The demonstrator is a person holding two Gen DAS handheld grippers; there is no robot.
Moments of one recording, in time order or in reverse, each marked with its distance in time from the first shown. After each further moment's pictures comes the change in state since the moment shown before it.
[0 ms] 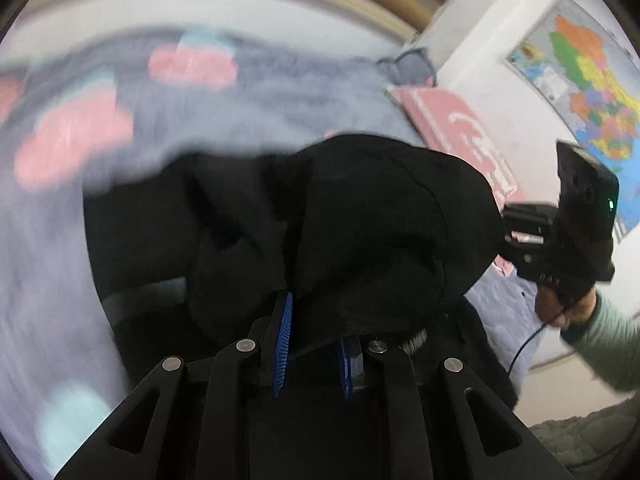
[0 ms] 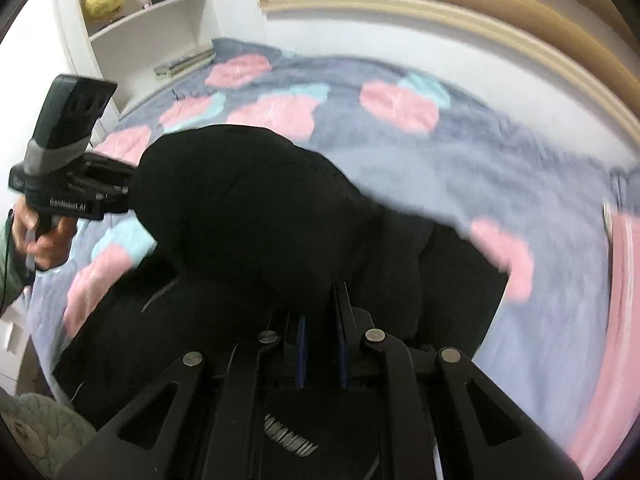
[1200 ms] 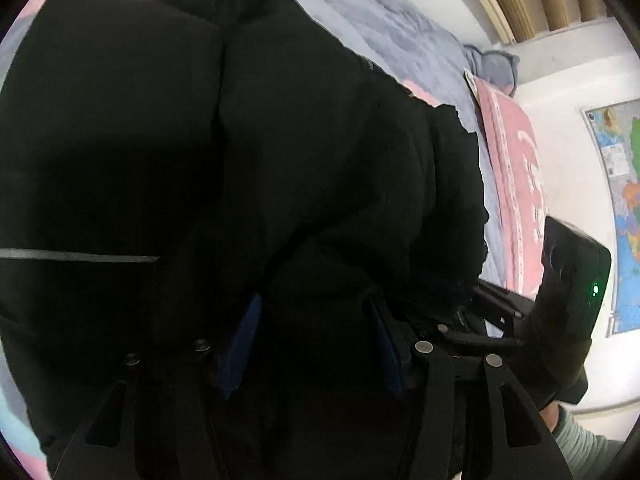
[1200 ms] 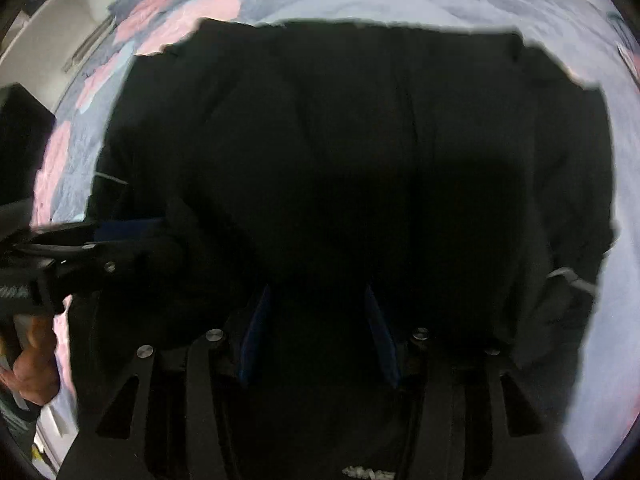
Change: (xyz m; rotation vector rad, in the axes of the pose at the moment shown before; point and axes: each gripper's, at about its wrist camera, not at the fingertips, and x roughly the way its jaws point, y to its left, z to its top) left arm 0.109 0.055 -0.002 -0.315 0.149 -0.037; right arm 0.155 -0.004 0.003 0.322 0.239 -0.013
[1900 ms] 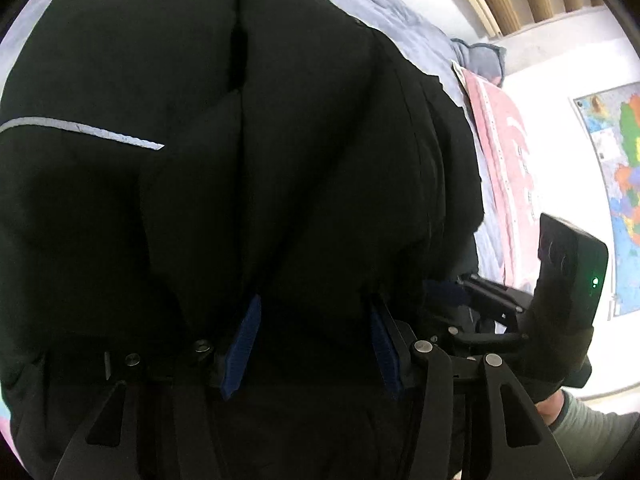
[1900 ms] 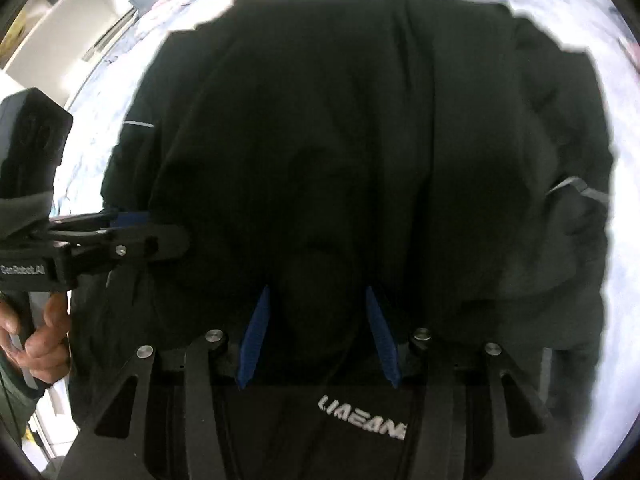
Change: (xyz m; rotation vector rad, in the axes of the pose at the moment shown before) left arm 0.002 -0.001 -0.047 0.015 -0.010 -0.025; right arm -0.012 0.006 -0.044 -0.021 0.020 0.062
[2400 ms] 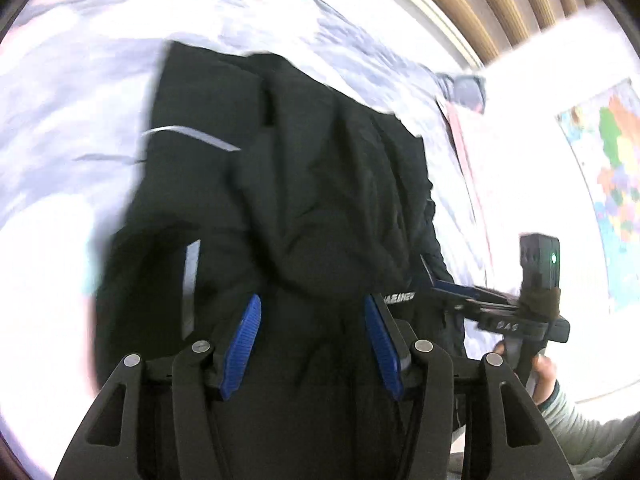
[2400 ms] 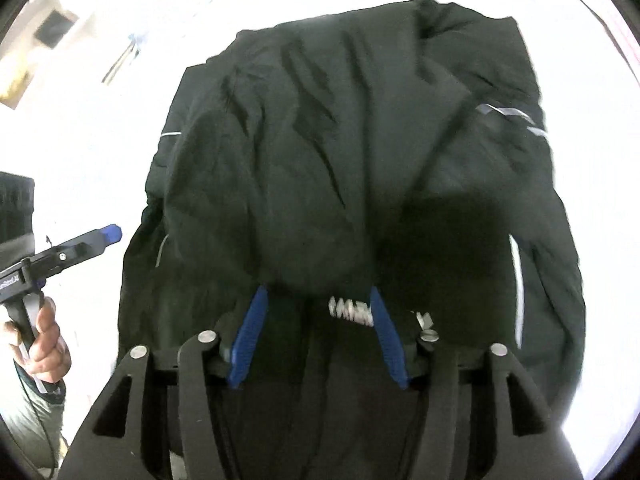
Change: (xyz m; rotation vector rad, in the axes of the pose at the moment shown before) left arm -0.143 -0.019 -0.078 -0.025 -0.161 0.052; right arm -0.090 -0.018 -0.062 0.148 -0.038 0.068
